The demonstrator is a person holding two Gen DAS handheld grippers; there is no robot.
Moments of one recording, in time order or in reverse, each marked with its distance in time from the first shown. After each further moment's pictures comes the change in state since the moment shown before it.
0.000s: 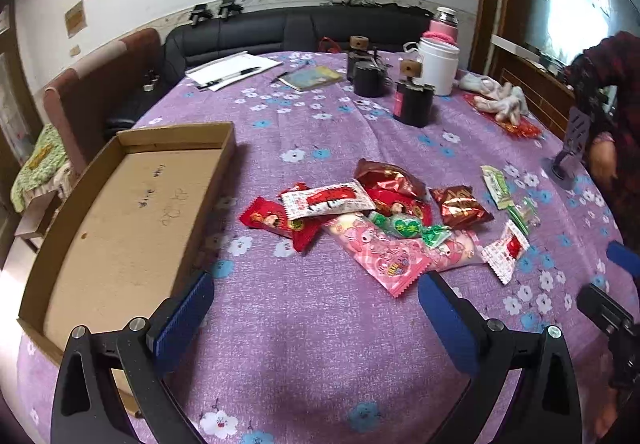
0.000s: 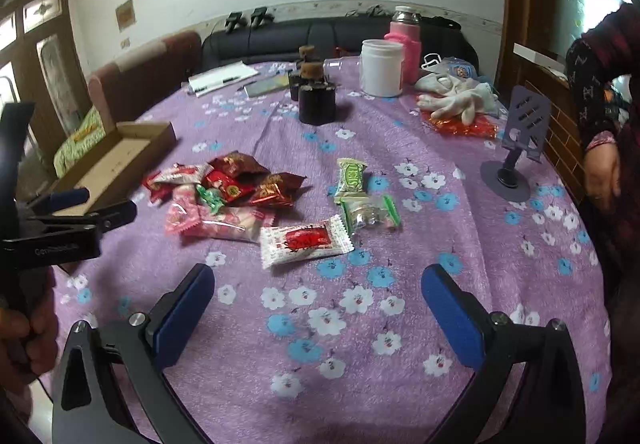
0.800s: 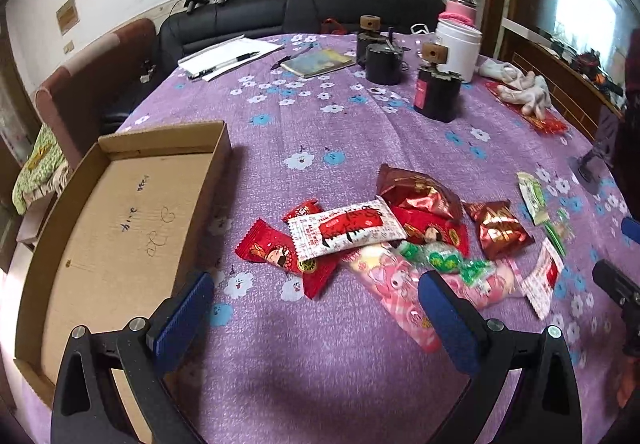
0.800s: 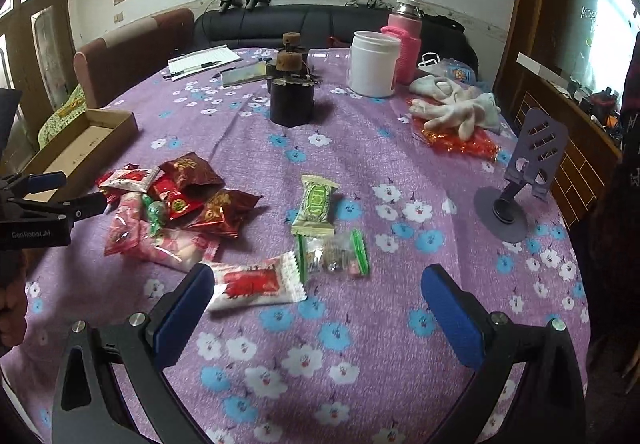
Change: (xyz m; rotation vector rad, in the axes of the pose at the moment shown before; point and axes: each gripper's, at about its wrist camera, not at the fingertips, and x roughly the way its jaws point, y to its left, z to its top) left arm 0.050 0.010 0.030 -0.001 0.075 0.039; right arm 0.048 -0.023 0.036 -0.065 0.048 -0.060
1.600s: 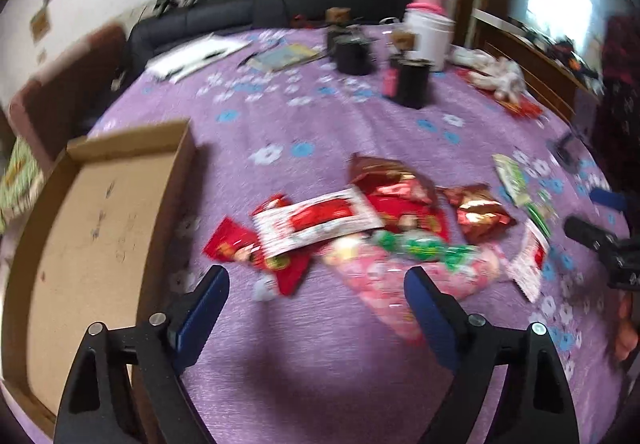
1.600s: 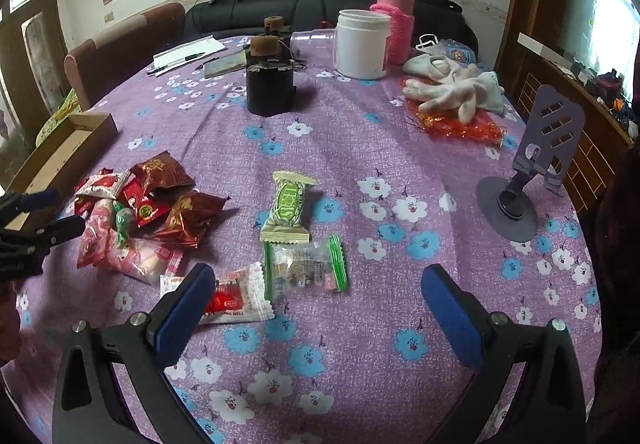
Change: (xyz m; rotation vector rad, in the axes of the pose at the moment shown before) left arm 0.010 0.003 -0.001 0.029 0.024 -0.099; right arm 0.029 -0.023 0.008 0.039 0.048 0.017
